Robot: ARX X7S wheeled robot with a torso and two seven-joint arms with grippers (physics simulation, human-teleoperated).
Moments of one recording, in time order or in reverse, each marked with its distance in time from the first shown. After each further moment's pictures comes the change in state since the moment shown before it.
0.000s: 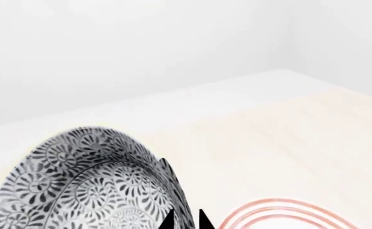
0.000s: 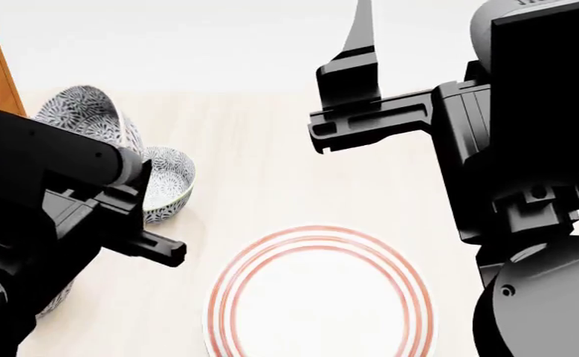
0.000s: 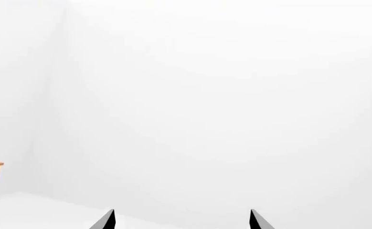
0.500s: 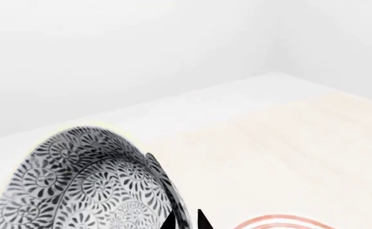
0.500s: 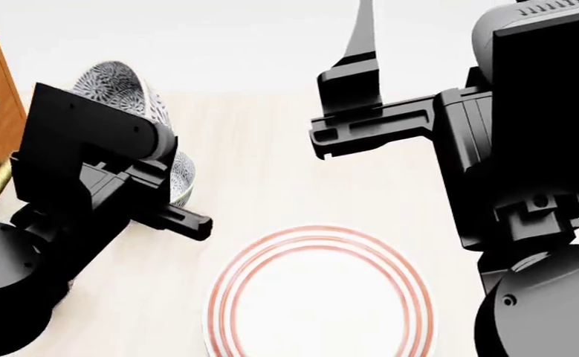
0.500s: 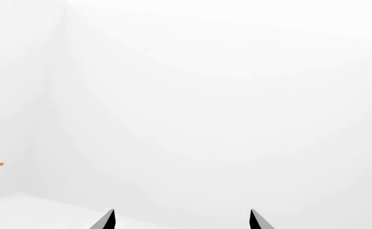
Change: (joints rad) left arm -0.085 0.057 0.095 -0.148 0.115 0.081 0.108; right arm -0.016 0.011 0.000 -0.013 0.006 -0.012 0.007
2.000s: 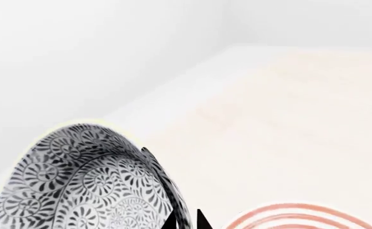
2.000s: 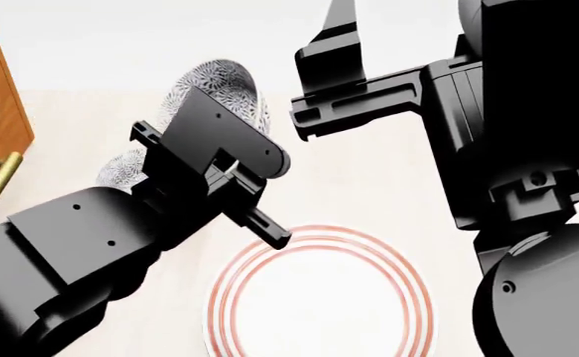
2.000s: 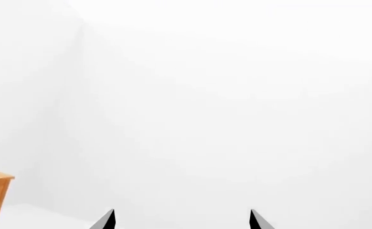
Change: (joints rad) left arm -0.175 0.192 0.327 -0.506 0.308 0.275 0.364; right arm 0.074 0.017 -0.042 0.004 0.017 -0.025 -0.009
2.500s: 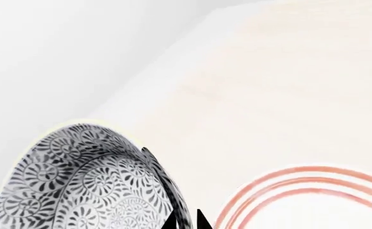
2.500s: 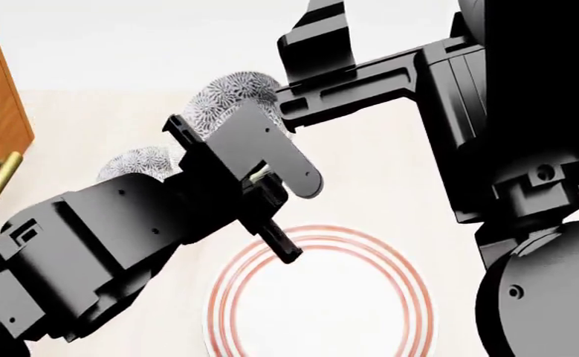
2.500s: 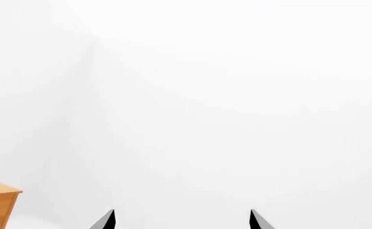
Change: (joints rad) left arm -0.105 0.086 0.153 -0.211 0.092 0.015 0.141; right arm 0.047 0.008 -0.003 -0.028 0.024 0.000 -0.006
